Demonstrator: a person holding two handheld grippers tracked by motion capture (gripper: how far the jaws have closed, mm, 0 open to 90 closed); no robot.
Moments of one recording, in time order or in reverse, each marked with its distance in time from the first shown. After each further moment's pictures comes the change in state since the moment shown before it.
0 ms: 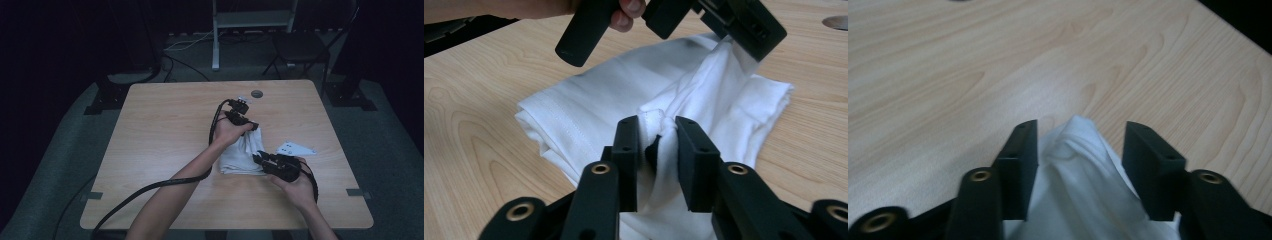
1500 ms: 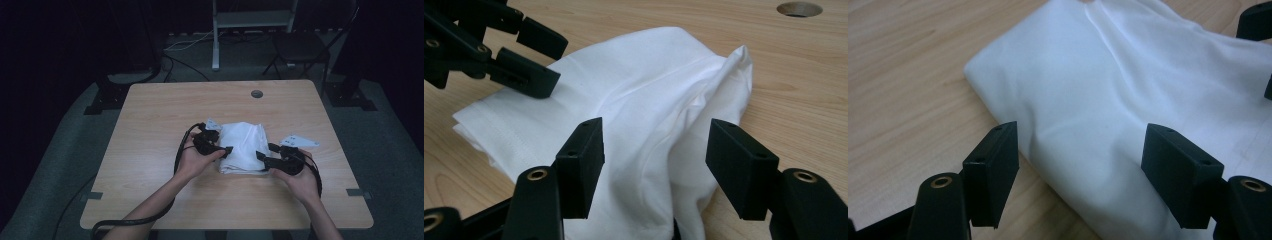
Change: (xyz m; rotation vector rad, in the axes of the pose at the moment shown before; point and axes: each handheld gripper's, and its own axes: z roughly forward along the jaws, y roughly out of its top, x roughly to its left) left arm 0.008 -0.101 -0.077 -0.008 0.065 0.087; right arm -0.017 0.009 0.004 0.050 -0.091 0.038
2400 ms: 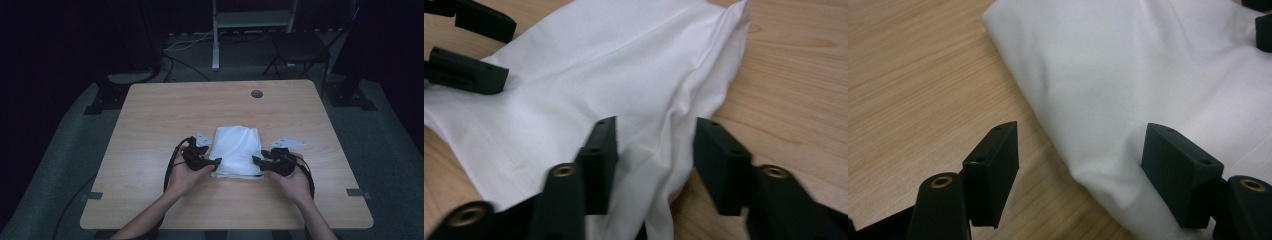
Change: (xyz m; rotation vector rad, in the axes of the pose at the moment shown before) left arm 0.001 -0.042 -0.017 0.013 0.086 0.003; right arm 0.011 -0.005 0.019 0.142 -0.009 0.012
